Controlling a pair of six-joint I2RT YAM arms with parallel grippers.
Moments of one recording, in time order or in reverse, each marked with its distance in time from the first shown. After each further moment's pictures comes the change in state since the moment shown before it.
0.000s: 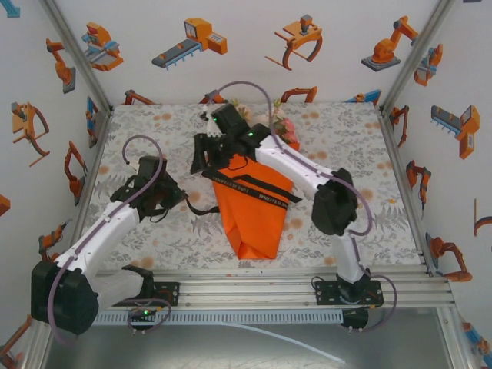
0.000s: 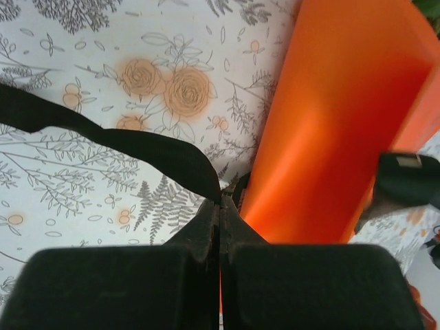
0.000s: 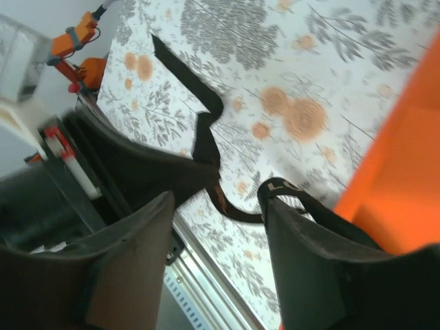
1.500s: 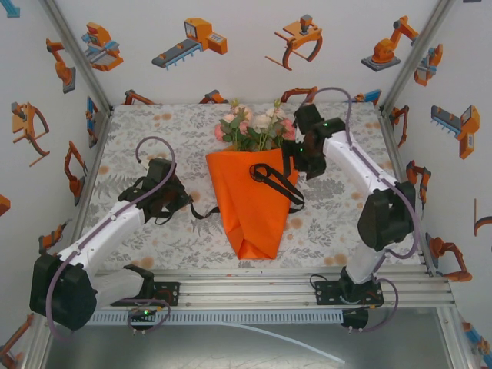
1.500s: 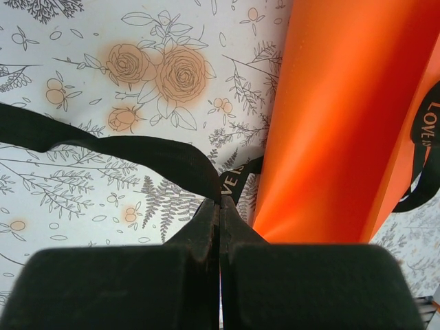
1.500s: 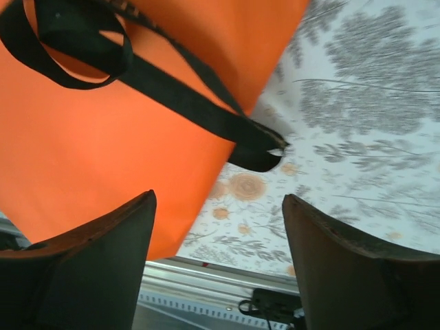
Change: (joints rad) left arm -0.070 0.041 -0.008 0.023 -0.014 0.077; right arm -0.407 -0.413 -0.542 -0.350 0.333 -0.205
